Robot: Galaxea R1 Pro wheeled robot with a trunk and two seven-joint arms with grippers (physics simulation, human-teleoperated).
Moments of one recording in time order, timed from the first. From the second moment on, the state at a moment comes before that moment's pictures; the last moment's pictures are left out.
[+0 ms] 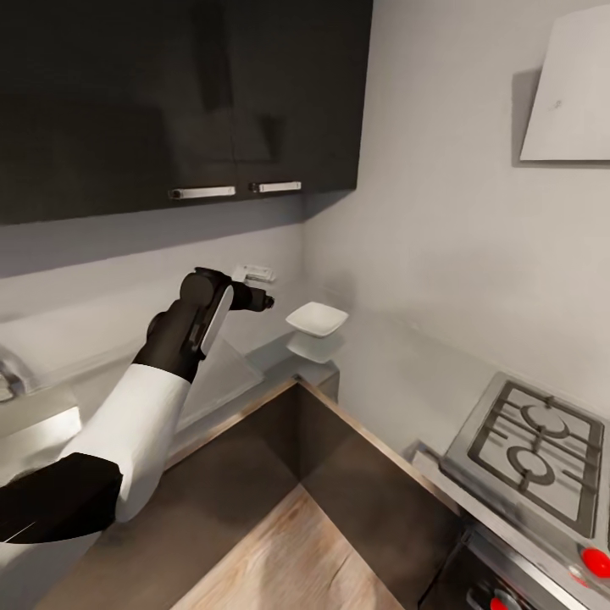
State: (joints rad) left arm -1.20 -0.10 -0.19 -1.01 -0.02 0.99 -0.06; right arm 0.03 0.12 -0.14 -0.02 0.00 -0.24 -0.12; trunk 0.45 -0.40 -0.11
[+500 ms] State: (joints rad) left arm -1.20 -0.10 -0.19 -1.01 -0.02 0.99 -0.06; right arm 0.03 0.10 -0.14 -0.01 0.00 -0.24 -0.16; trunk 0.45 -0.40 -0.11
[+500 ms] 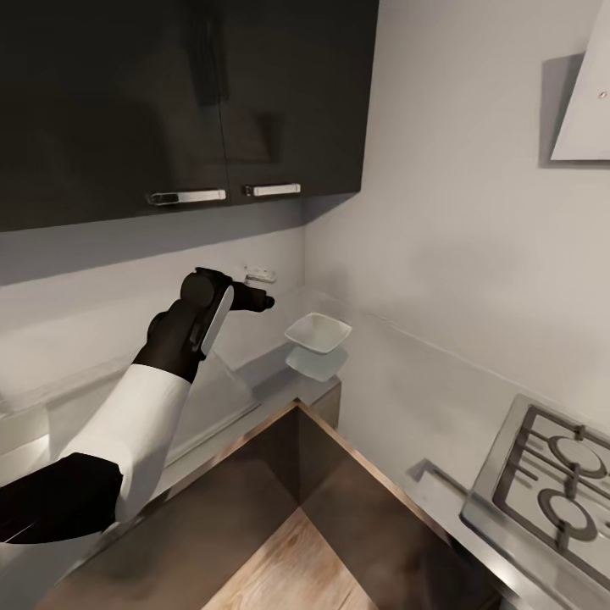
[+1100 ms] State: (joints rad) left arm -1.20 -0.10 -0.19 -1.00 -0.02 0.99 -0.06; right arm 0.04 0.10 -0.14 -0.01 0.00 -0.17 -0.27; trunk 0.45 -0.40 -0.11
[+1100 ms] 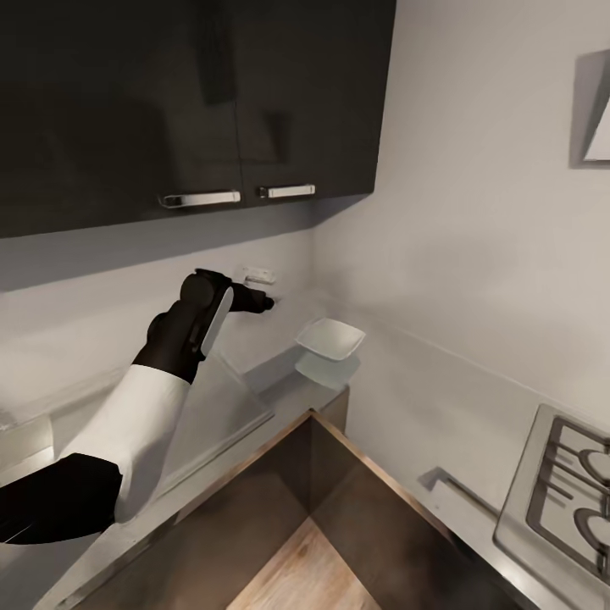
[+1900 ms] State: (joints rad) left arm -1.20 -0.10 -0.24 -1.00 -0.02 0.99 -0.06; right arm 0.04 0.10 -0.14 -0.01 0.00 -0.17 -0.22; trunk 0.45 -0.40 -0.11
